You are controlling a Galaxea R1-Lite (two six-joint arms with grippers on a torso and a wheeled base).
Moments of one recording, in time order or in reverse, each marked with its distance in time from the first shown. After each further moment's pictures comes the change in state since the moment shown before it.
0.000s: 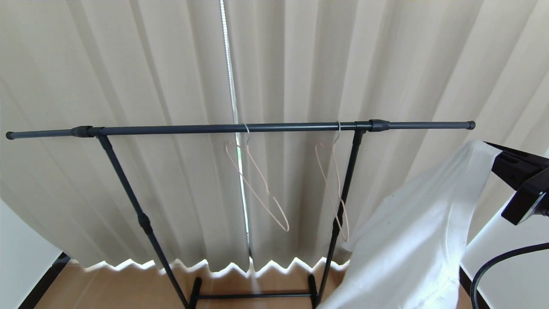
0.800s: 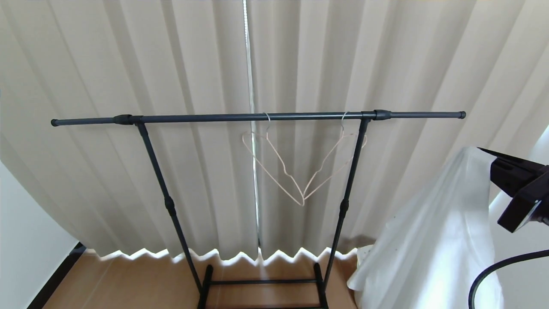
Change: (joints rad) left arm 0.000 0.000 0.000 0.001 0.000 0.002; right arm 0.002 0.006 0.016 0.004 0.000 -0.002
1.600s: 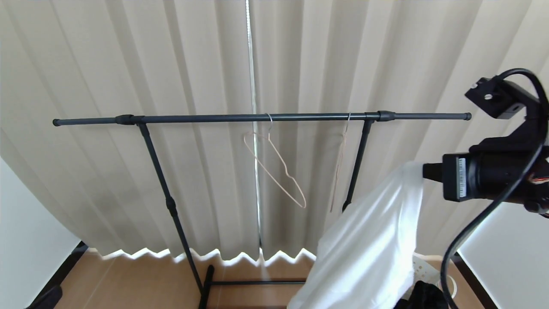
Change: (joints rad) left arm -0.049 0.611 -0.294 0.037 -0.021 -0.060; right arm 0.083 0.273 -0.577 0.833 0.010 0.473
